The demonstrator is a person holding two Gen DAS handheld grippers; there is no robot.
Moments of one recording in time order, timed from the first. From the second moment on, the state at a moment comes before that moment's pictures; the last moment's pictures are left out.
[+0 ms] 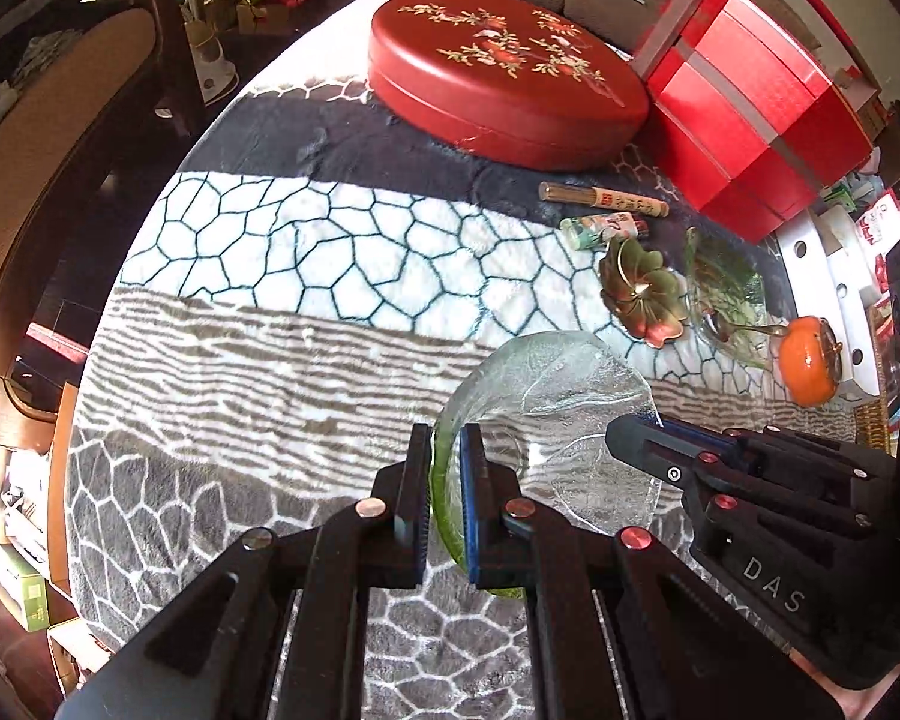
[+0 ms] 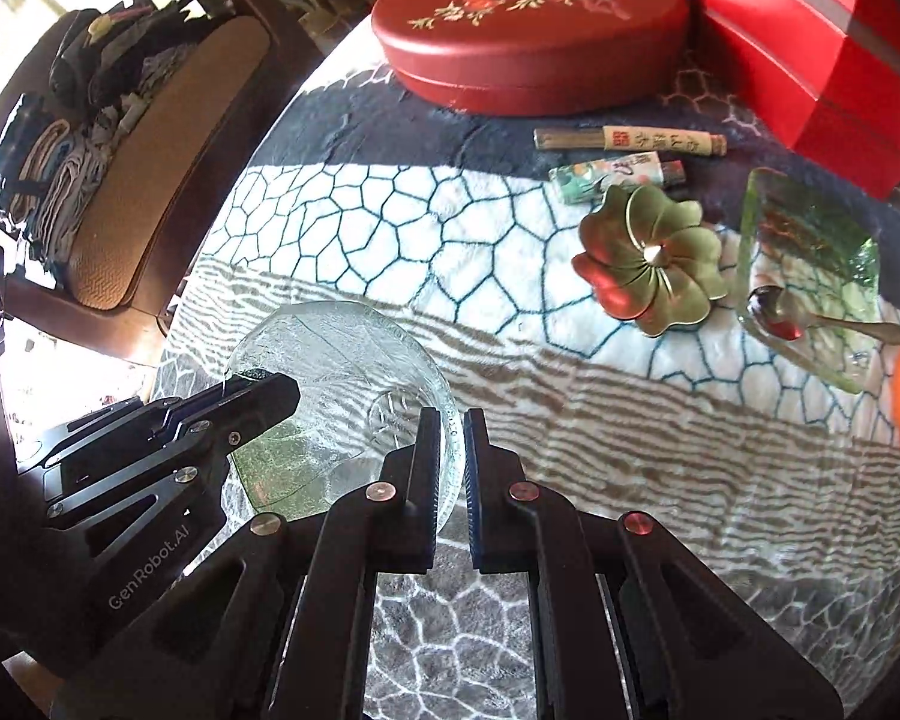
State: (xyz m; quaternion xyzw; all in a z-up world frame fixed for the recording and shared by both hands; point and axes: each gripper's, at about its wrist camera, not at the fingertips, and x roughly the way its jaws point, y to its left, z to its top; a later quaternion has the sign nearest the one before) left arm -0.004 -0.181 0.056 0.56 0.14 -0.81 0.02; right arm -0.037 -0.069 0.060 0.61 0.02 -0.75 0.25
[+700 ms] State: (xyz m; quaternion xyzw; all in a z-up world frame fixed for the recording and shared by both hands) left arm -0.008 -0.183 0.076 0.55 0.14 -0.82 0.01; right arm -0.091 0.023 0.085 0.61 -0.01 -0.75 0.26
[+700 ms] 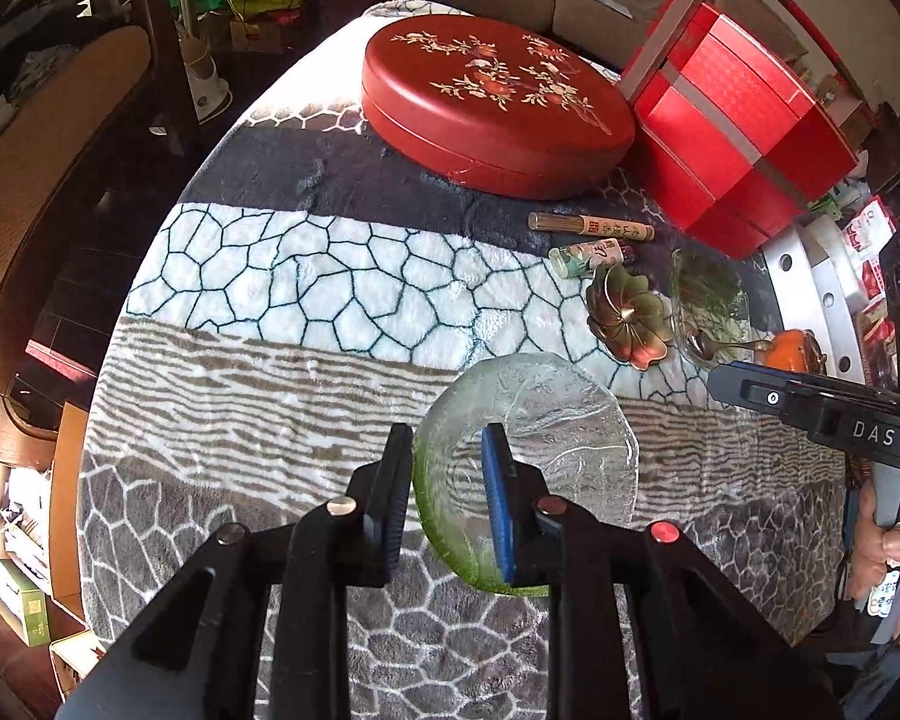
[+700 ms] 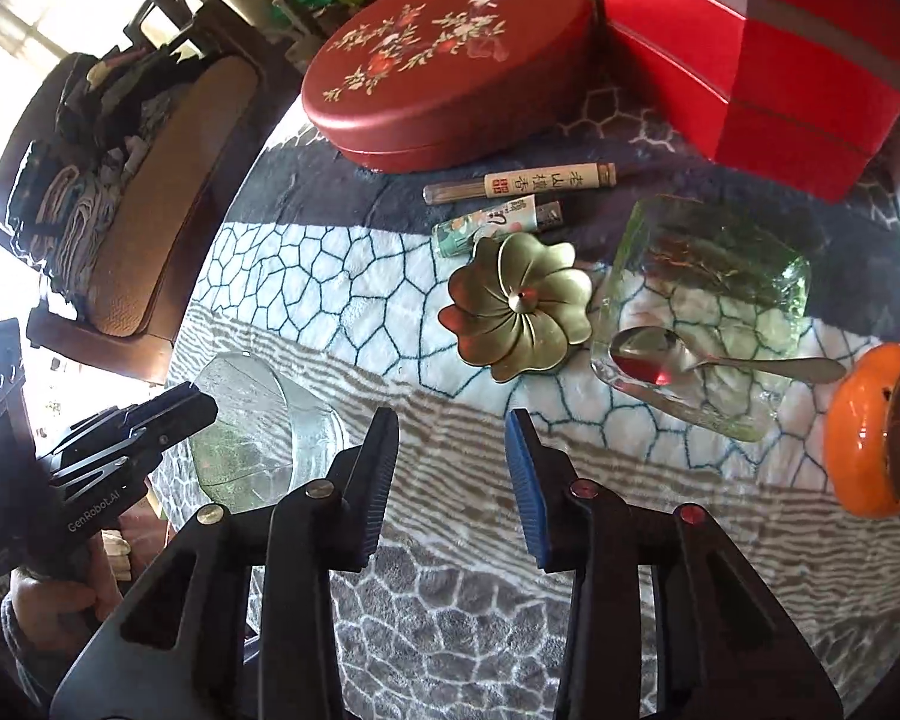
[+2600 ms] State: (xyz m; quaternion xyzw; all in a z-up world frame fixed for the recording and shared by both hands) left arm -0.110 -0.034 0.005 0.56 0.29 -0.78 -0.06; right arm -0.214 0.144 0.019 0.63 -0.06 -0.75 0.19
